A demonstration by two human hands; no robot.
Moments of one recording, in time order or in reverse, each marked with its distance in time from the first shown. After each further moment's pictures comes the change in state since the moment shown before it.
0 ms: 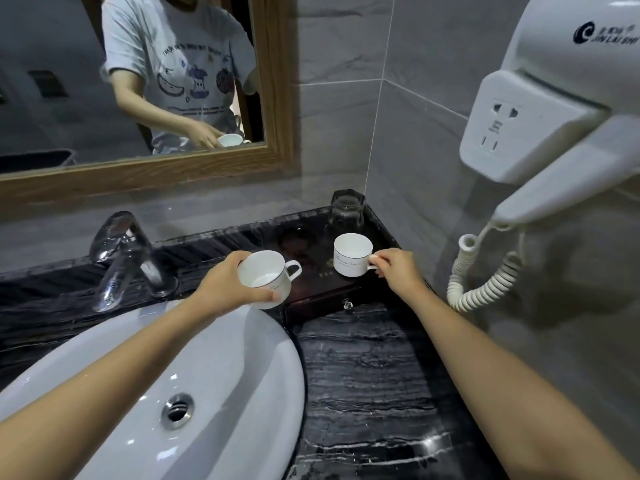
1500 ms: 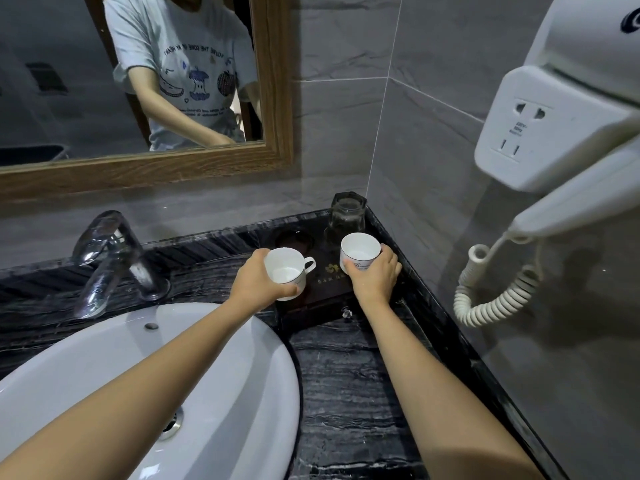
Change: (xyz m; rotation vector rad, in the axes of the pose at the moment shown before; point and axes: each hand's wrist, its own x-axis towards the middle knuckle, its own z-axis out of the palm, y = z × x) left_hand 0.041 0.007 0.052 0.021 0.098 0.020; right_hand 0.003 -0.036 0.055 0.110 0.423 0.297
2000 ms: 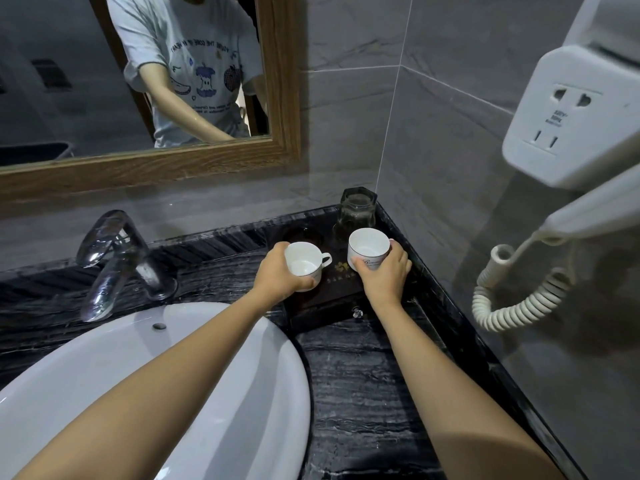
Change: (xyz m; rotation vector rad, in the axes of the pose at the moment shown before) left_hand 0.030 -0.002 0.021 -0.027 -0.050 0.012; right_hand 0.003 0.005 0.006 0.078 -0.014 -0.046
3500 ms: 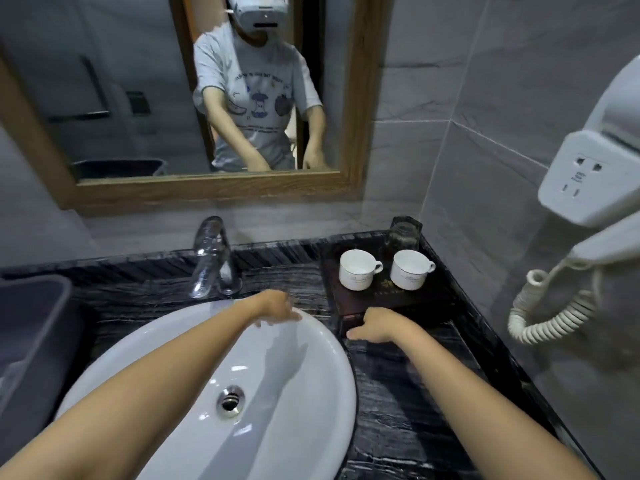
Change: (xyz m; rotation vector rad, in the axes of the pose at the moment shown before) left_hand -0.057 -0.053 -0.098 0.595 -0.462 -0.177; right_hand -0.086 -0.085 -0.019 -0.878 -1.102 -0.032
